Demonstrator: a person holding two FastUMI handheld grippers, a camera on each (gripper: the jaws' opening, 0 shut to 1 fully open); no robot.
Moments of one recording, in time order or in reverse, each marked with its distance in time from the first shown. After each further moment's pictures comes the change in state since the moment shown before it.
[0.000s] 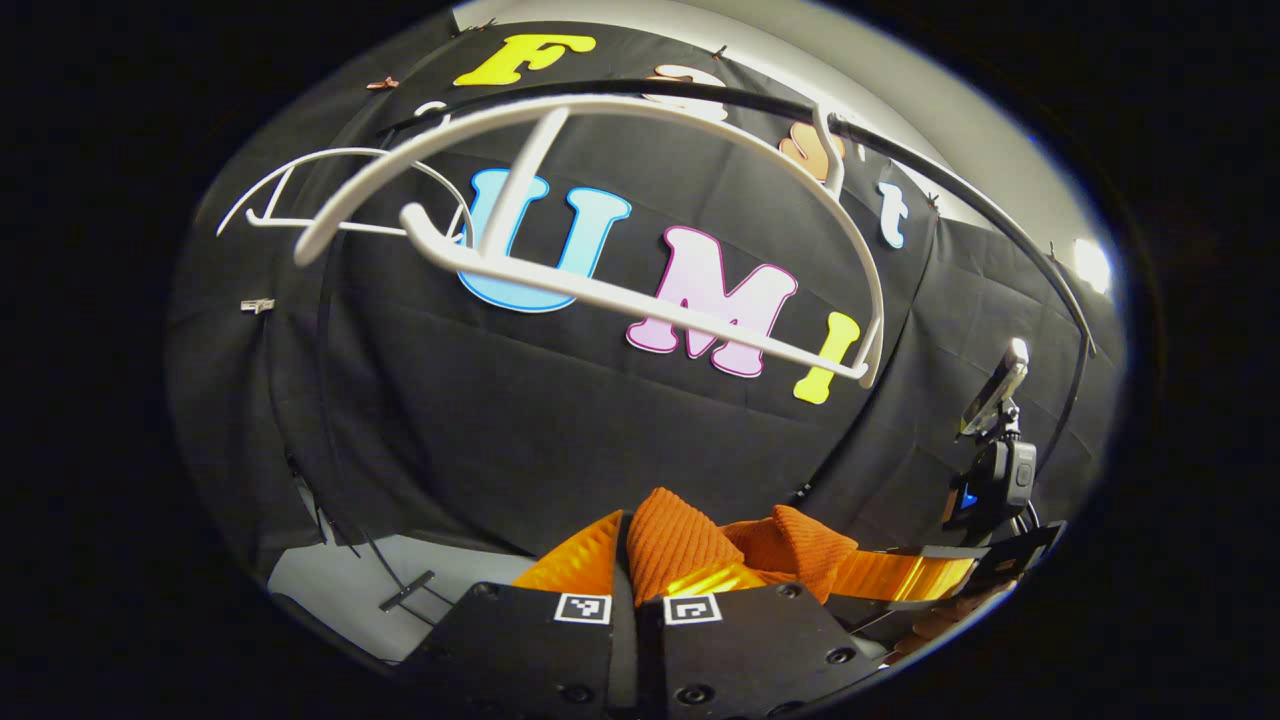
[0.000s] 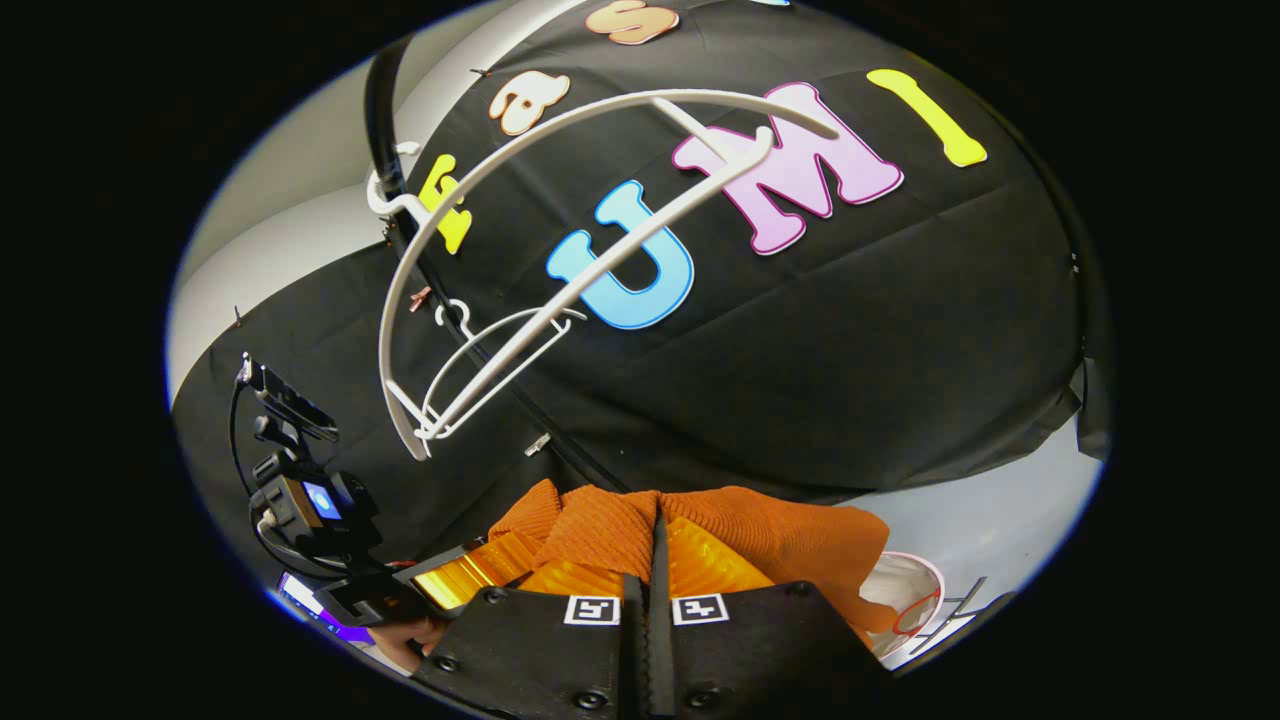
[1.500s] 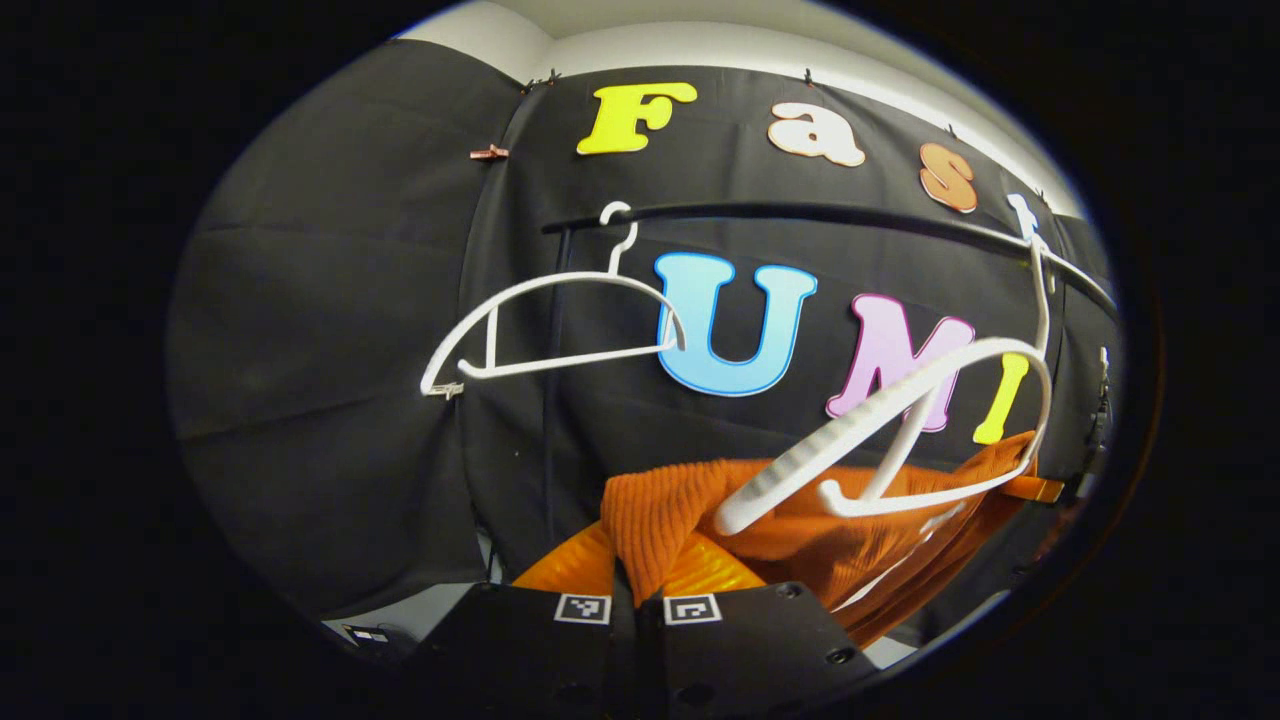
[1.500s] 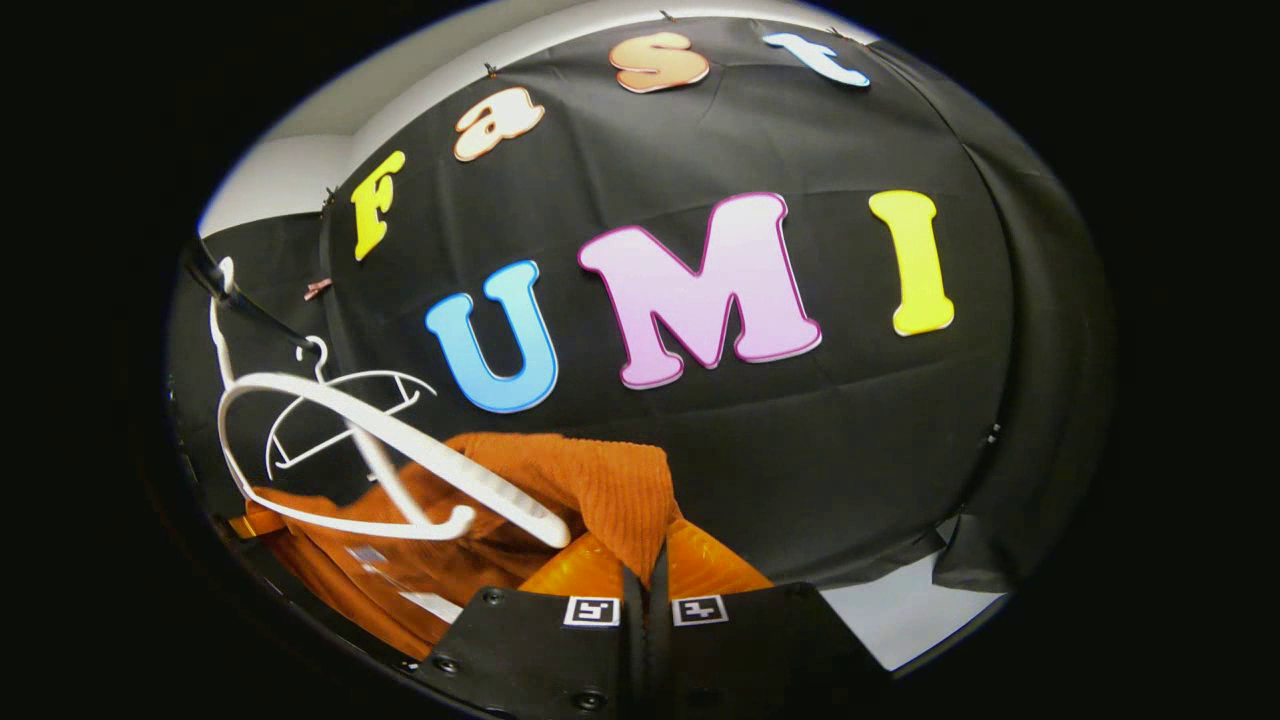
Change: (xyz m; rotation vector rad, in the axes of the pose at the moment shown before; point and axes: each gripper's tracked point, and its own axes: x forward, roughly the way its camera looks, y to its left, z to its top) left arm -0.082 0.154 0.105 0.043 -0.107 0.536; right arm 0.004 -0.133 0.187 -0.293 -0.169 -0.340
